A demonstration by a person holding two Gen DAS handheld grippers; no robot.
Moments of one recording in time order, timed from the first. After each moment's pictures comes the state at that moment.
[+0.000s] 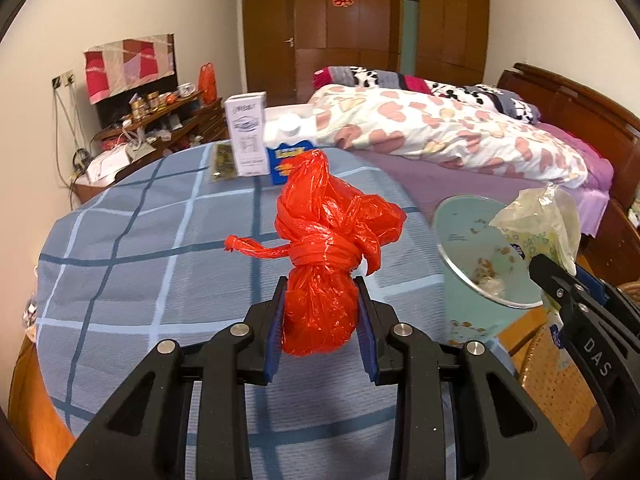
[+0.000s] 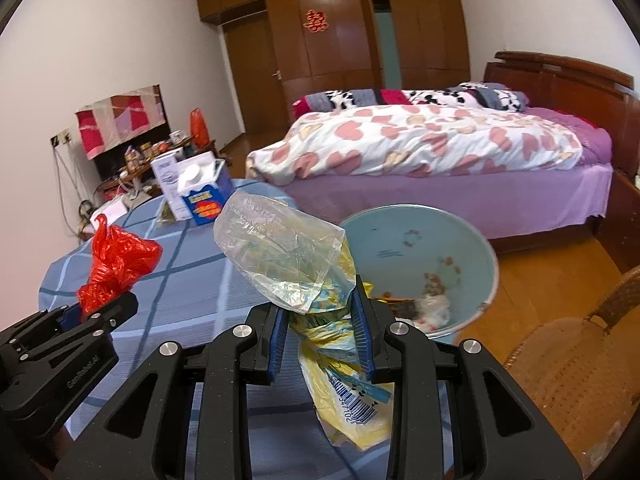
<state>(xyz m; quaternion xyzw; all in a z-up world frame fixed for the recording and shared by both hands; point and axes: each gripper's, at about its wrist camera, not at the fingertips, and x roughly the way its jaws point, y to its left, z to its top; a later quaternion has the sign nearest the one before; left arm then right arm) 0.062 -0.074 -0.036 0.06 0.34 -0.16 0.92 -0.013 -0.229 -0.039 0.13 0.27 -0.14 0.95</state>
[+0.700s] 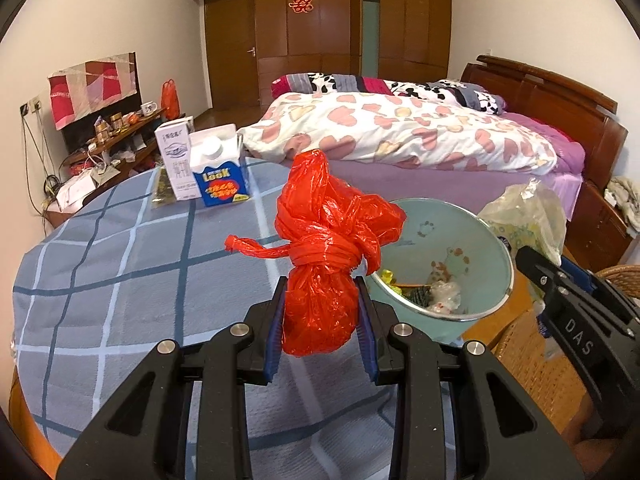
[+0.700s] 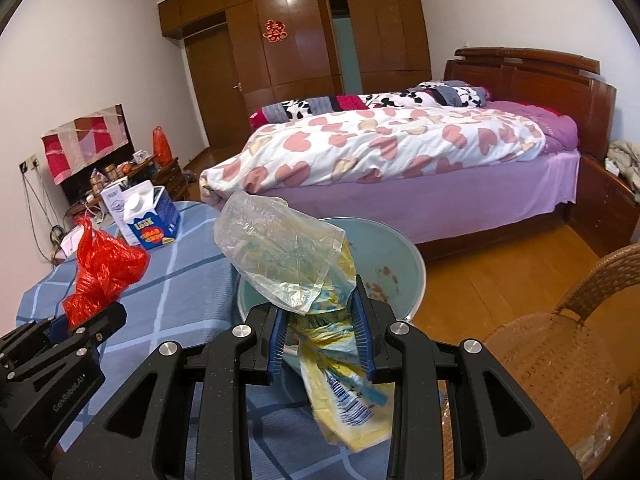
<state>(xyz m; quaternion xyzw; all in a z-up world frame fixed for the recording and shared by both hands) 0.047 -0.137 -0.029 0.08 0.32 -0.22 0.92 -0.033 -0.285 -0.039 0.14 0.26 -0.20 0.93</state>
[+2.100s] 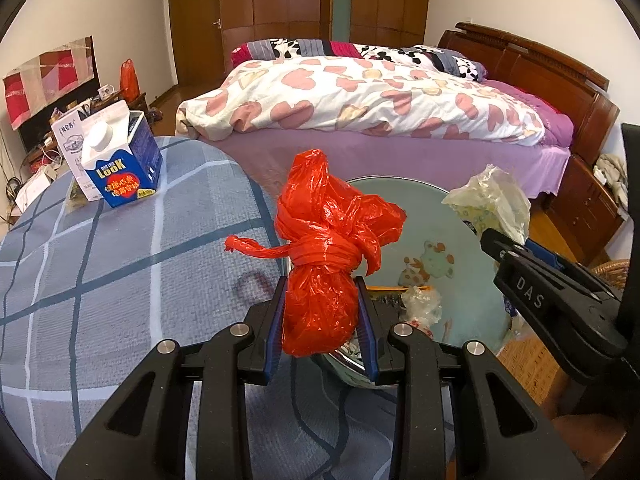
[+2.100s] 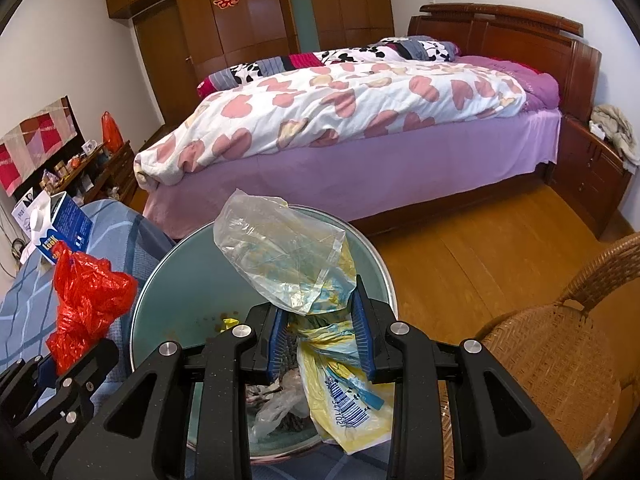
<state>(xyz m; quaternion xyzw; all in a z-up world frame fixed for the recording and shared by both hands) 0.108 -0.232 -0.076 0.10 0.38 -0.26 0.88 0.044 -0.375 -0.090 0.18 0.32 -0.25 0.89</state>
